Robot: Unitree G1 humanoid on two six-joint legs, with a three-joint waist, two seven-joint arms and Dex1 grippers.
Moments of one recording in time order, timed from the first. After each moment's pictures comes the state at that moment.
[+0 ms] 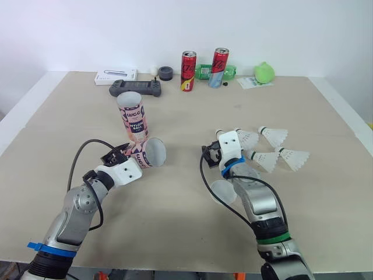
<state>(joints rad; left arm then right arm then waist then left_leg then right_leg) -0.12 0.53 -0.07 -0.18 0.43 0.00 -0.40 -0.46 -0.15 0.08 0.07 -0.01 0.47 0.11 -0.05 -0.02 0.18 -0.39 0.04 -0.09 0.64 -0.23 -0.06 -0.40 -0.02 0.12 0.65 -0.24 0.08</state>
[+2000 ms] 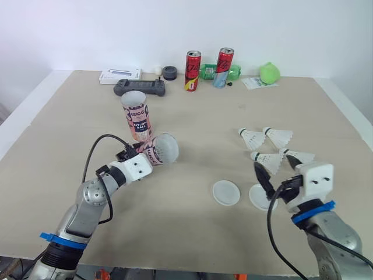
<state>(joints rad) -0.22 0.48 -0.15 -0.16 0.30 0.03 -0.50 0.23 -0.31 -0.34 -0.76 0.23 0.50 0.29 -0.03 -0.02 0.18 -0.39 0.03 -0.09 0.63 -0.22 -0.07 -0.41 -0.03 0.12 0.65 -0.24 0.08</state>
